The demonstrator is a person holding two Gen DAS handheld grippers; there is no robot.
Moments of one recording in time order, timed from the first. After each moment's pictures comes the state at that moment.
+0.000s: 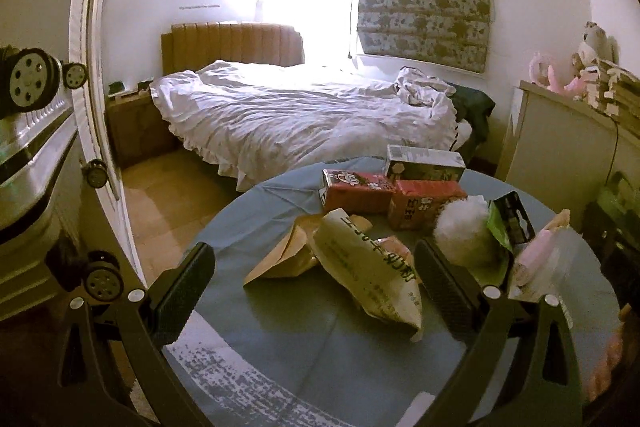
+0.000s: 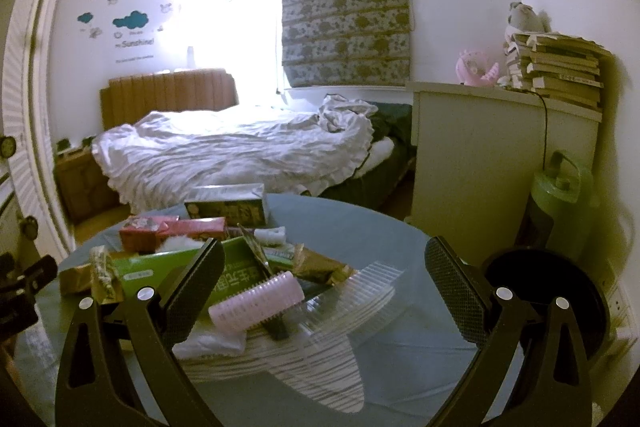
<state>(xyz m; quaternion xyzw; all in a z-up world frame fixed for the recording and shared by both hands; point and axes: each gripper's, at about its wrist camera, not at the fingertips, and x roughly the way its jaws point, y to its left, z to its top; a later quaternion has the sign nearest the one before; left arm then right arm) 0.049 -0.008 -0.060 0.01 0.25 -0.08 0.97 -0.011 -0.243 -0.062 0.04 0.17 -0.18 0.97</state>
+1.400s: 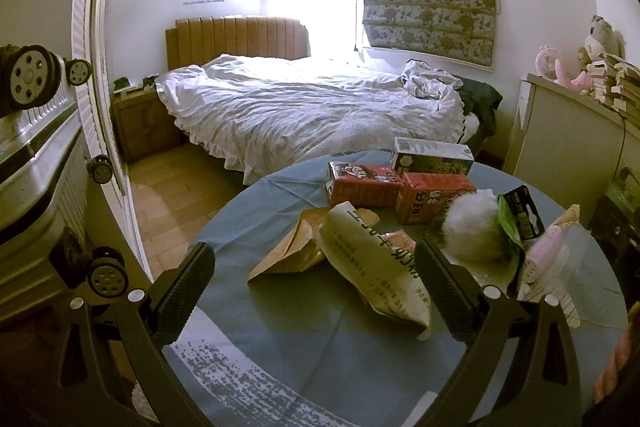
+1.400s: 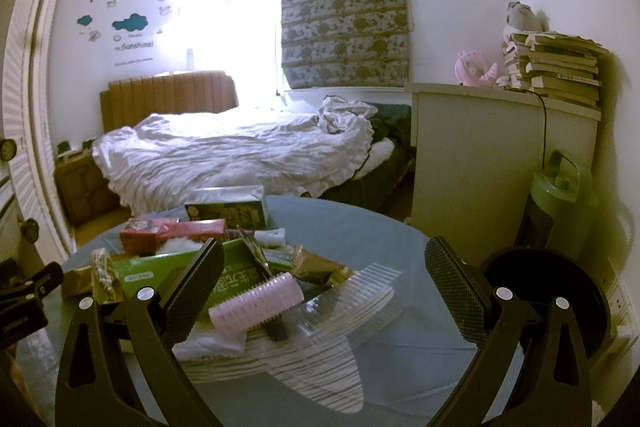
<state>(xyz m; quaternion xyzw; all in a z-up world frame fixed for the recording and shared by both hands) 0.050 -0.009 -0.063 0.01 0.26 -0.06 0.96 -0.011 -0.243 -0.062 0.04 0.17 -0.18 0.97</state>
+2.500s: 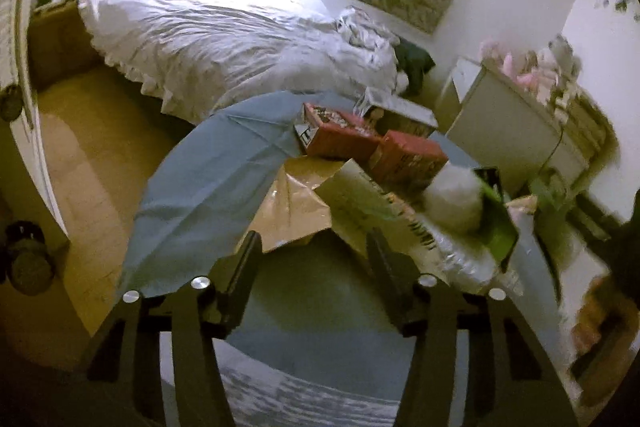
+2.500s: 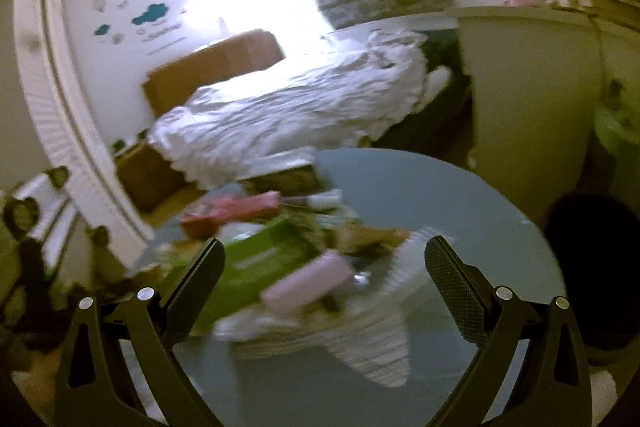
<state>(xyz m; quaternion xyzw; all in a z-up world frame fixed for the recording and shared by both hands) 0.116 0.051 -0.089 -0.06 0.39 -0.24 0.89 0.004 -0.271 -0.033 0.17 0.27 -0.01 0.95</state>
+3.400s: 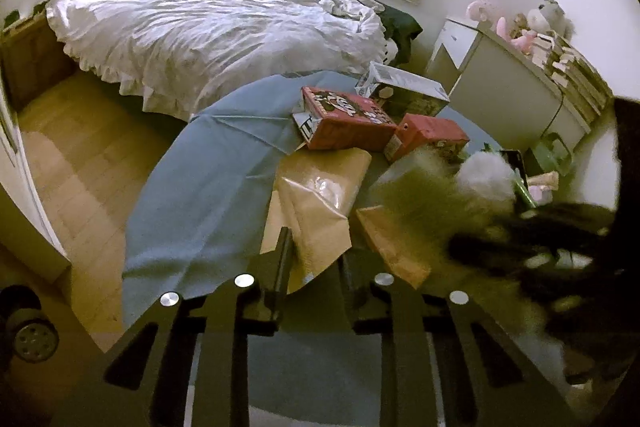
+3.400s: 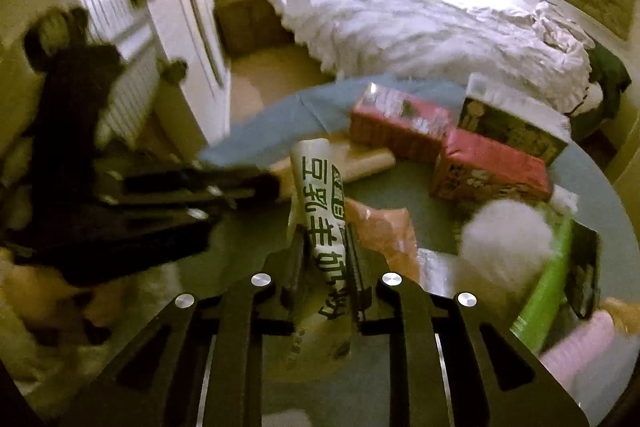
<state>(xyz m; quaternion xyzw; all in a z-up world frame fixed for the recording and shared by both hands) 0.155 0.047 -0.103 -0.02 0.42 -0.28 0.86 0.096 -0.106 -0.066 0.00 0.41 0.18 0.89</state>
